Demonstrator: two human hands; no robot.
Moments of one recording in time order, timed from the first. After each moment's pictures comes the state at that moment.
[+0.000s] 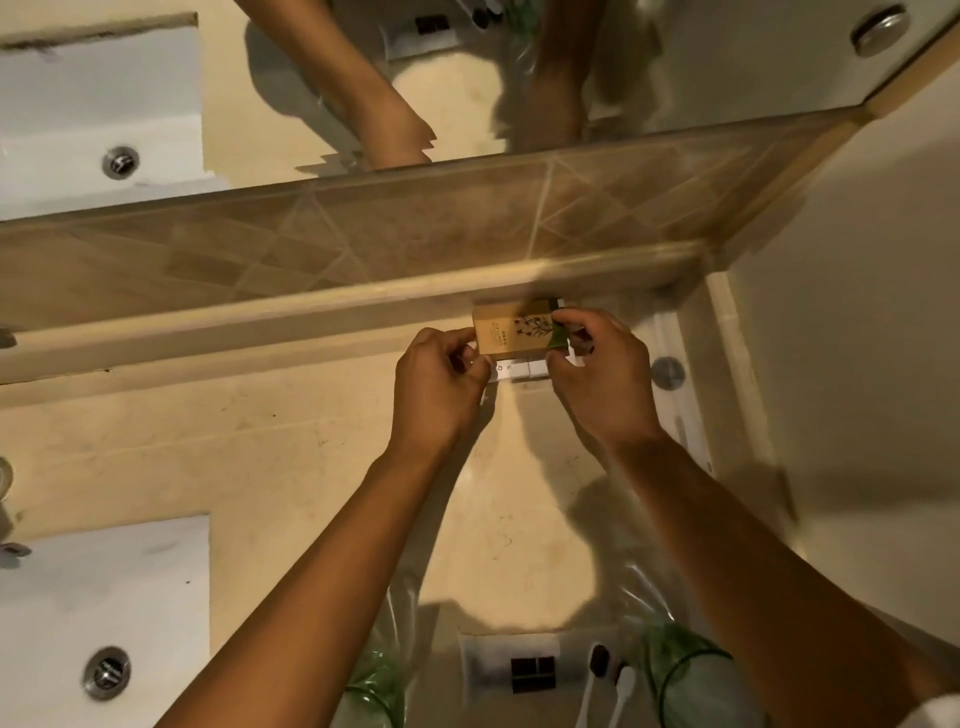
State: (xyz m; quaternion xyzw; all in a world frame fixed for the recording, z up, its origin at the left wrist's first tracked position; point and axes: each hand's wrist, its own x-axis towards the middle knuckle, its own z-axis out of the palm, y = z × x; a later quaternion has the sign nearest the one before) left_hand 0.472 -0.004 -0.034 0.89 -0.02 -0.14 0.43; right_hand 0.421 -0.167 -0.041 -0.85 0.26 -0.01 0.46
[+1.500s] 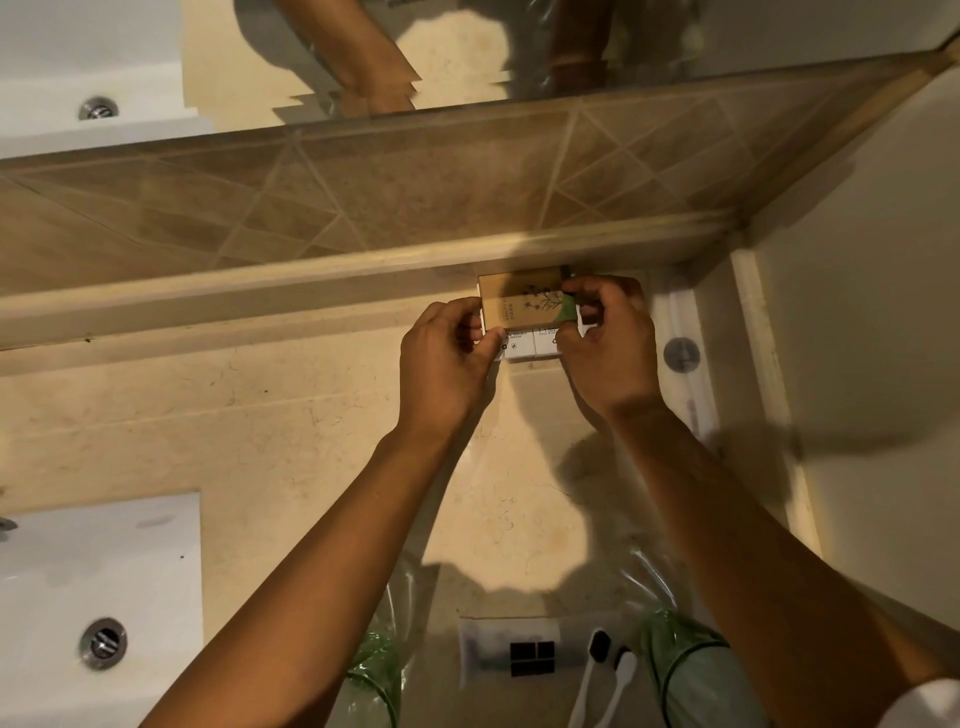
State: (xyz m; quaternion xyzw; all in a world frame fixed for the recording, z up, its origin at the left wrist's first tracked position) left_hand 0.471 -0.009 -0.055 0.88 -0.02 -0.11 0.46; right_hand 0.433 -0.168 -0.050 -0.83 0.30 0.00 0.48
